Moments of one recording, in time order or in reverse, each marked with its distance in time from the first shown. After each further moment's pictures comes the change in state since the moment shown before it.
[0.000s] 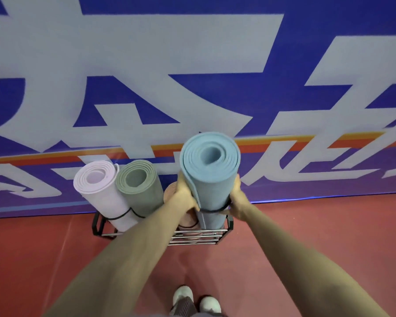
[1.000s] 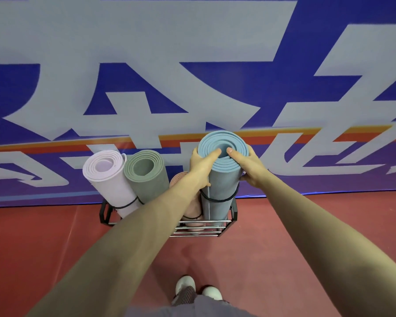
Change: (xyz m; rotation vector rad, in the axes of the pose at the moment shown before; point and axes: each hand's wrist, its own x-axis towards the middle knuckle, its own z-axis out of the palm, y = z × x) left_hand -0.017 0.011 0.017 0.408 0.020 0.260; right_hand -0.024 -0.049 -0.006 -0.162 -0.044 -0.398
